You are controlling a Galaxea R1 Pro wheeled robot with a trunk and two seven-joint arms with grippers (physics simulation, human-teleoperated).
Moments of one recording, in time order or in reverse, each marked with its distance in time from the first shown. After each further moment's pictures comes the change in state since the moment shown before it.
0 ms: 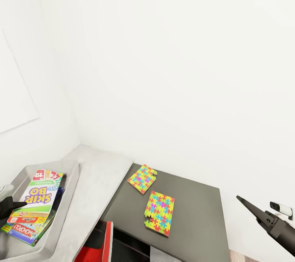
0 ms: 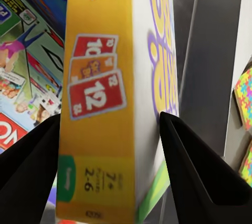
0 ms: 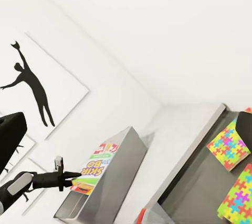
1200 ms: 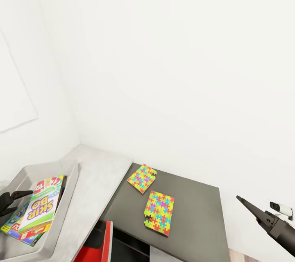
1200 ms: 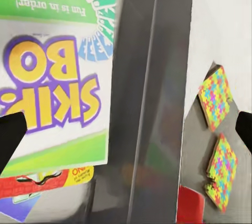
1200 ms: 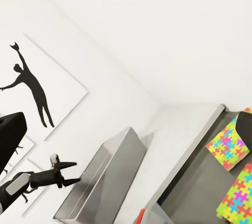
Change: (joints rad) left arm 0.000 0.013 0.029 -0.003 0.012 0.002 -0.112; right arm 0.000 0.003 -0.002 0.000 -0.001 -0.002 0.001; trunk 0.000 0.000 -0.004
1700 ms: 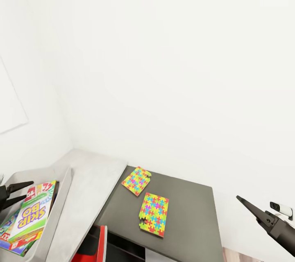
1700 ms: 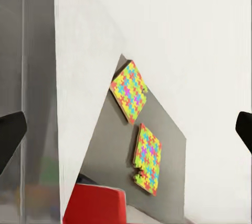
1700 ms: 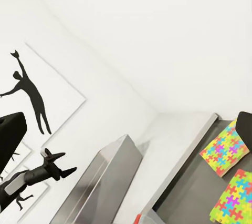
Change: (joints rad) left arm 0.004 0.020 0.006 0.000 -0.010 -0.003 -0.330; right arm 0.000 0.000 0.000 0.000 -0.001 -0.001 0.001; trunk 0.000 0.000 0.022
